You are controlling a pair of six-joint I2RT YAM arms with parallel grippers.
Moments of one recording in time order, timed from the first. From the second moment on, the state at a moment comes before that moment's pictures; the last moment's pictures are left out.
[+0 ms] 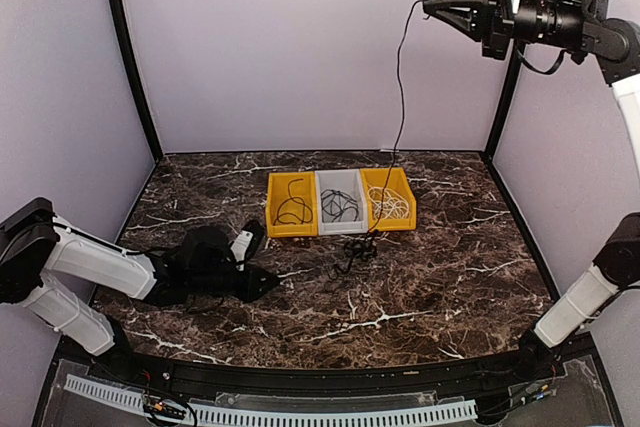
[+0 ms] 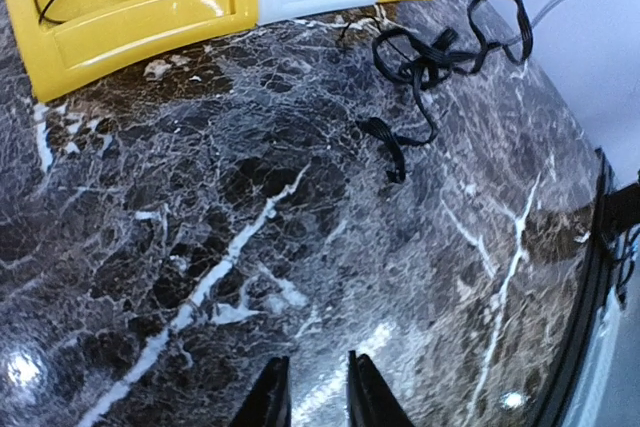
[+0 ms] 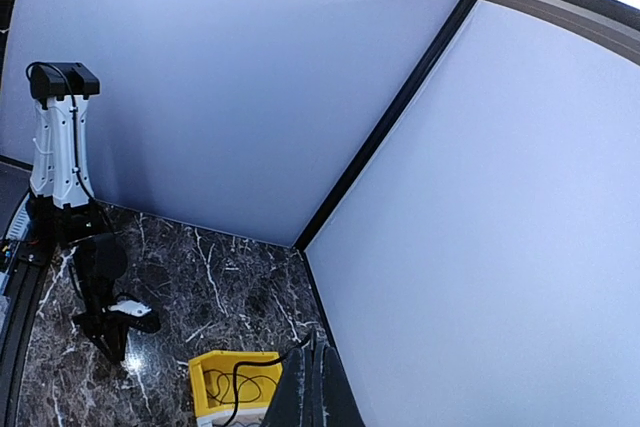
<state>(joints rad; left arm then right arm) -0.85 1.43 0.44 0.37 0.13 -0.48 0.54 1.54 2.37 -0.92 -0.71 -0.60</state>
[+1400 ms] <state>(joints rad) -1.01 1.81 0.89 0.28 -0.02 -0.28 0.48 1.63 2.54 -0.73 -0.31 -0.51</state>
